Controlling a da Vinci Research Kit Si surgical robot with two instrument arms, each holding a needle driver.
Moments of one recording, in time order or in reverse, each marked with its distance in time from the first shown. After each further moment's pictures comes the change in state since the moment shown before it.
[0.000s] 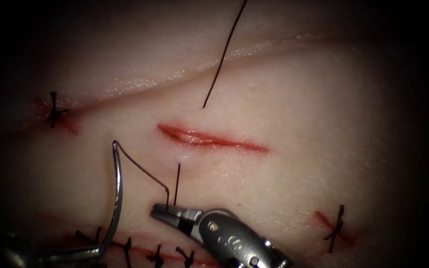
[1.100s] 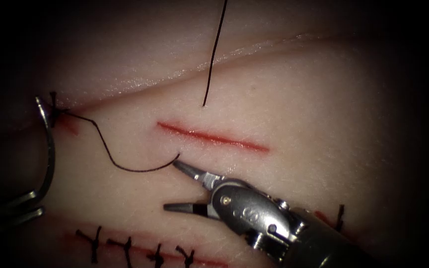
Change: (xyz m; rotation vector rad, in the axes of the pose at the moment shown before) right arm 0.000 0.007 0.000 -0.080 -0.079 -0.374; left arm -0.001 -0.006 -0.005 0.253 -0.057 -0.077
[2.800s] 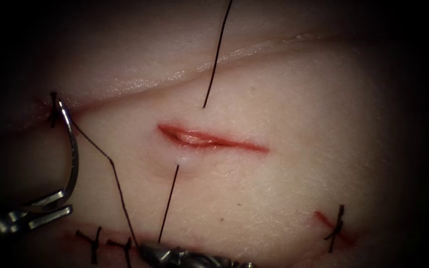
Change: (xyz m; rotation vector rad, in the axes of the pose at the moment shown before) right arm 0.007 -0.012 -0.001 0.105 -0.046 -0.256; left arm -0.003 0.002 0.003 0.009 0.015 0.005
